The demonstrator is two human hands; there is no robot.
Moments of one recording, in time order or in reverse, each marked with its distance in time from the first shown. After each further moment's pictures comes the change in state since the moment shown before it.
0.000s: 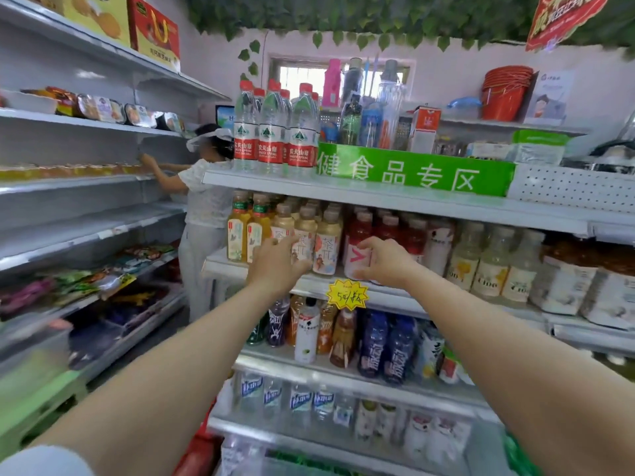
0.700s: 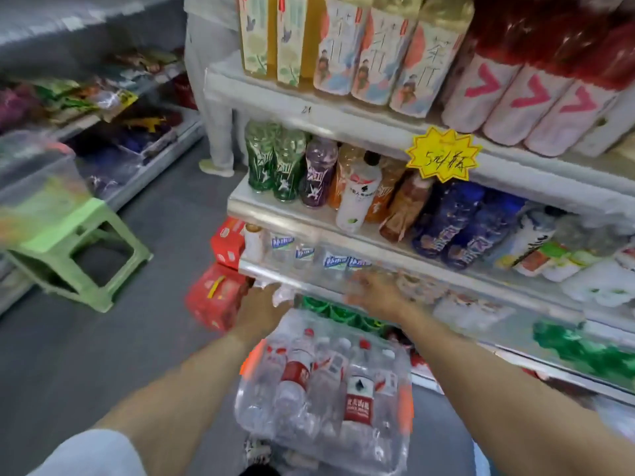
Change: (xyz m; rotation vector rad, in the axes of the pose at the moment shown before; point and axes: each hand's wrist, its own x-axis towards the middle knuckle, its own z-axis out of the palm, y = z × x) left_hand -0.132 -0.290 0.213 0.015 -0.555 -0.528; right_hand -0.013 0.064 0.346 0.244 -0.618 0.235
